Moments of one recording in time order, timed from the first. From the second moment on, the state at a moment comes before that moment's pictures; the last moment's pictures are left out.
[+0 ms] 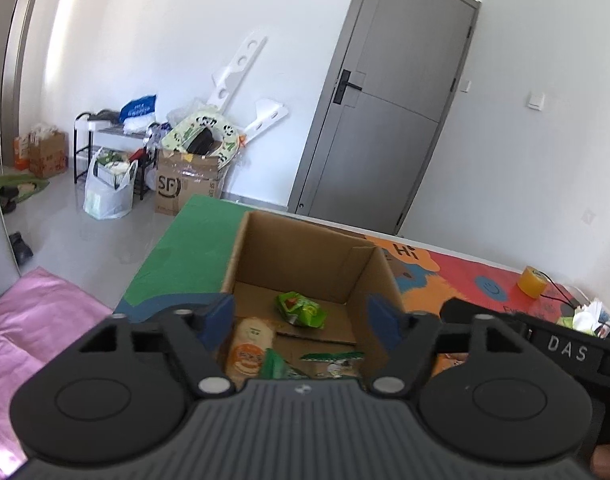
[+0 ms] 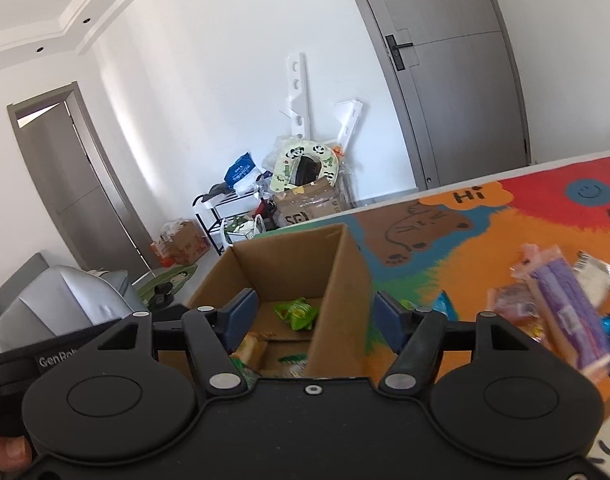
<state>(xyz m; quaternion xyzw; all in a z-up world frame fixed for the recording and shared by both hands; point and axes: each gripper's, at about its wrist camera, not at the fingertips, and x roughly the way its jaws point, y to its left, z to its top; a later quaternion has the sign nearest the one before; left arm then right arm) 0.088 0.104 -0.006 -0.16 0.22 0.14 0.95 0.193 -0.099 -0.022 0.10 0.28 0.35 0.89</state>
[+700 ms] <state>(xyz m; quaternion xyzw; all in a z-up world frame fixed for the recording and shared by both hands) 0.094 0.036 -0.006 -0.13 0.24 0.11 0.96 0.176 -0.190 -0.025 0.13 0.27 0.29 0.91</state>
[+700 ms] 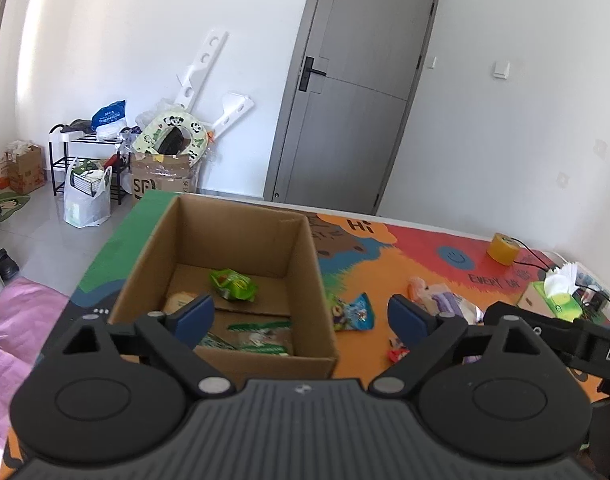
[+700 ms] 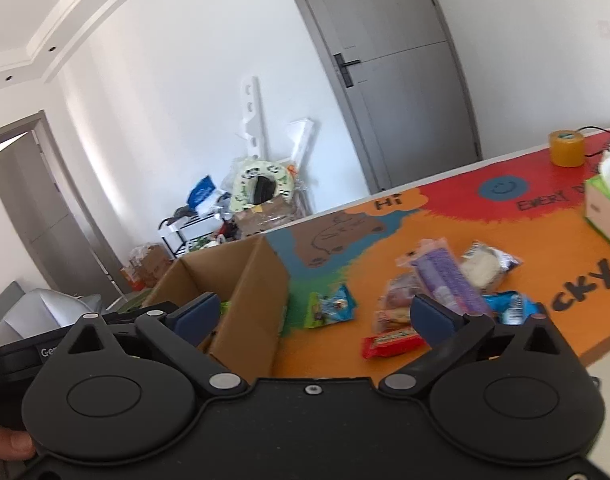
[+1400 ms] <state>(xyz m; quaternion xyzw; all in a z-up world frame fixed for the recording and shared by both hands) 0.108 -0.024 -0.010 -0.12 0.25 0.05 0.96 0.173 -0.275 -0.042 0.16 0.27 0.23 0.92</state>
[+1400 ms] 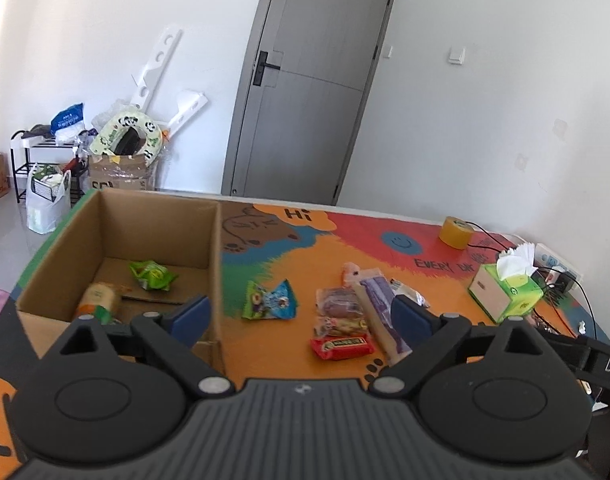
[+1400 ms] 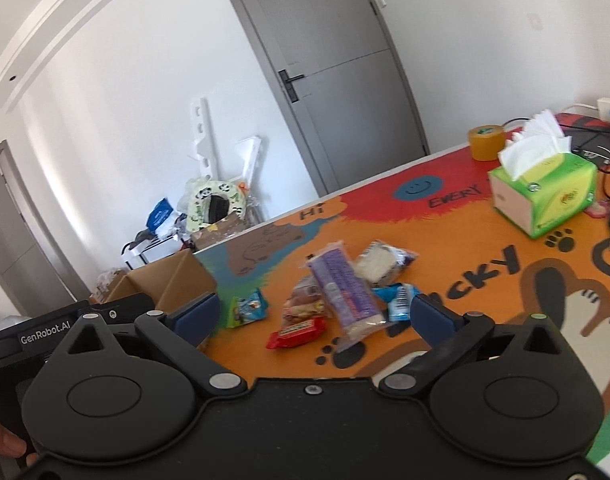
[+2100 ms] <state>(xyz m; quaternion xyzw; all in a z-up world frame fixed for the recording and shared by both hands) 0.149 -0.062 -0.041 -0.11 0.27 0.02 0.95 0.203 -0.302 -0.085 0.17 0.30 0.20 0.92</state>
